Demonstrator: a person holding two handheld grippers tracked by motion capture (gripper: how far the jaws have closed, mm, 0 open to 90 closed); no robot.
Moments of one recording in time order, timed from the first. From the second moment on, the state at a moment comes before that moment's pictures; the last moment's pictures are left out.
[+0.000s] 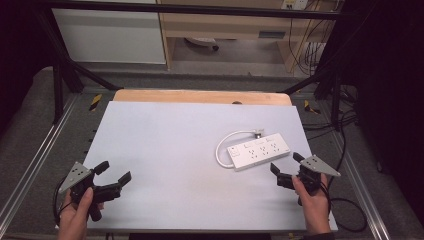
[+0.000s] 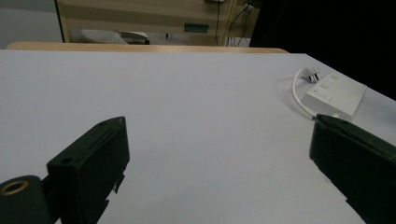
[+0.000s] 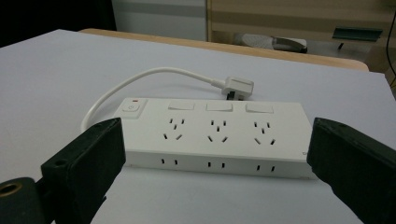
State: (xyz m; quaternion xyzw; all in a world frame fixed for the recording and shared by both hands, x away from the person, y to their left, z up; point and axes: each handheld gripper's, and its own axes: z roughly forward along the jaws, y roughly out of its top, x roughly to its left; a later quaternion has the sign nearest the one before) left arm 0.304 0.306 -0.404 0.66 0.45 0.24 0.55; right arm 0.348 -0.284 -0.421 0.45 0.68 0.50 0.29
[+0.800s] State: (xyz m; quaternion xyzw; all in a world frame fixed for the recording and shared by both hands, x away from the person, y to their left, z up) left arm 0.304 0.306 -0.404 0.66 0.45 0.23 0.54; right arm 0.346 -0.275 -0.414 0.43 0.69 0.51 0.30
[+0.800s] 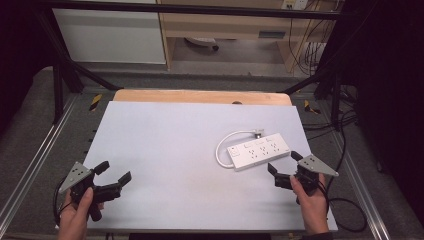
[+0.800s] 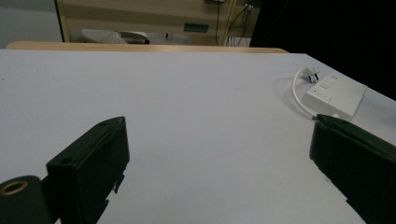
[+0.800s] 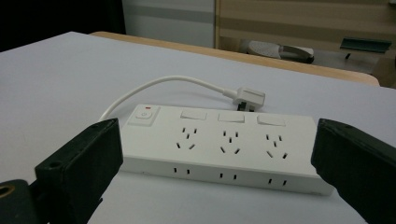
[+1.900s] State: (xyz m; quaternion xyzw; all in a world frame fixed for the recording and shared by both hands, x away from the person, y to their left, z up) left arm 0.305 0.305 -0.407 0.67 0.46 0.24 0.53; right arm 0.394 -0.250 -0.350 0.38 0.68 0.53 0.32
